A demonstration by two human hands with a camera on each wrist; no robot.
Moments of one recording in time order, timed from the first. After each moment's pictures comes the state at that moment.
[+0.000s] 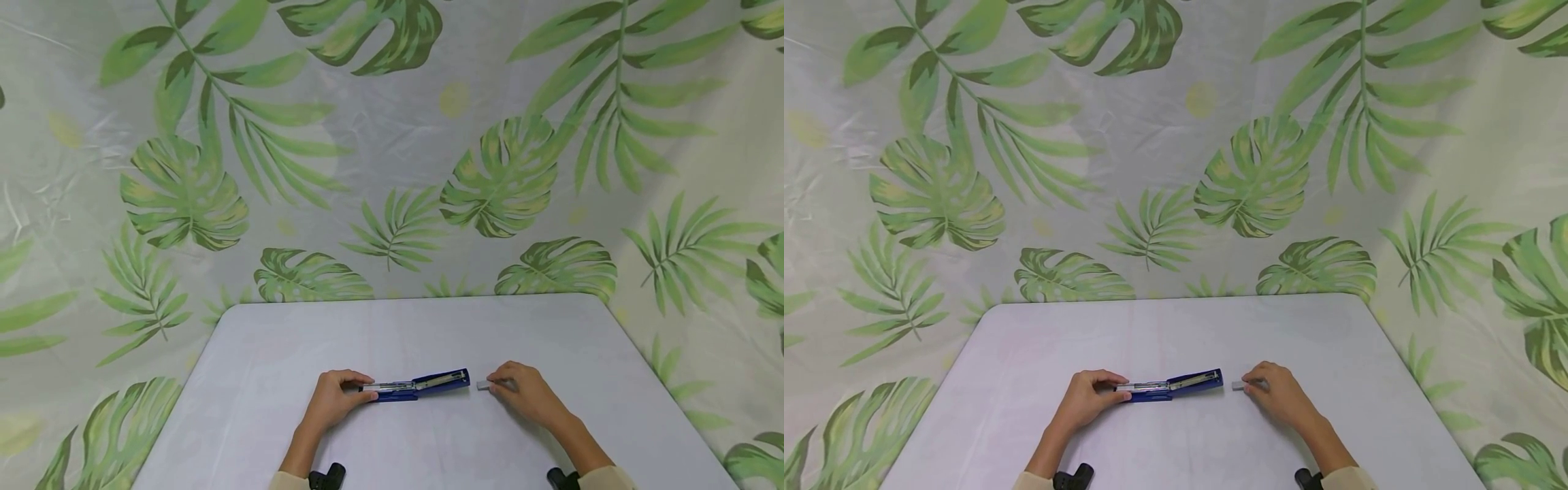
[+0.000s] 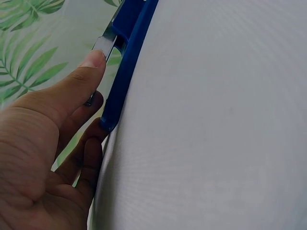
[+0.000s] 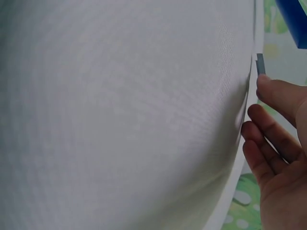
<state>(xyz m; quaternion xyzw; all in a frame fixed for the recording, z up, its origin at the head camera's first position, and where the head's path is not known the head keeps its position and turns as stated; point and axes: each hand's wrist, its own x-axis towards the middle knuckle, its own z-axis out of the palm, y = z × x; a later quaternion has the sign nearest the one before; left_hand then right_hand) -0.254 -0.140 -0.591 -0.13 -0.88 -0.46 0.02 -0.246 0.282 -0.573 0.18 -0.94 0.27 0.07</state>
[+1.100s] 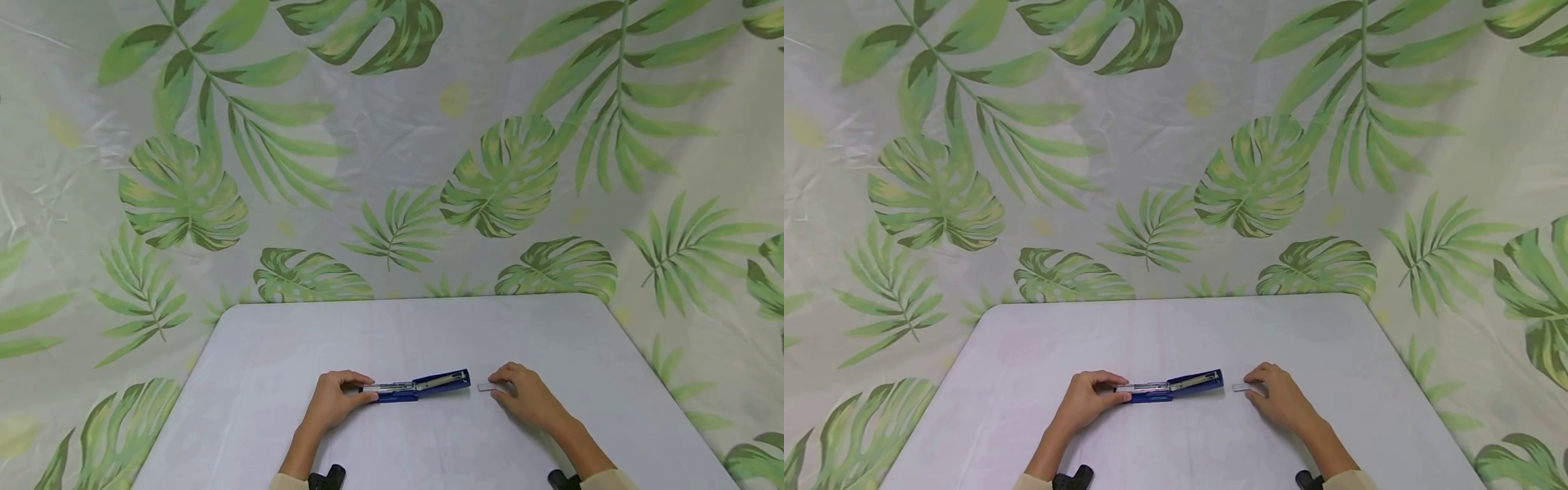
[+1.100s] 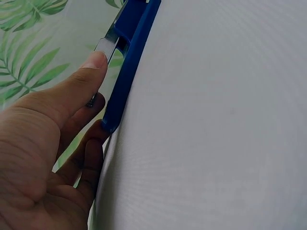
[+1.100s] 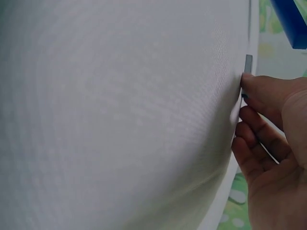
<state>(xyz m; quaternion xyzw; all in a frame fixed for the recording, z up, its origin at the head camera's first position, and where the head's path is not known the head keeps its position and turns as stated) -0.254 -0.140 -0.593 -0.12 -0.88 -0.46 0.03 -0.243 0.281 -0.577 0.16 -0.95 0.27 0.04</state>
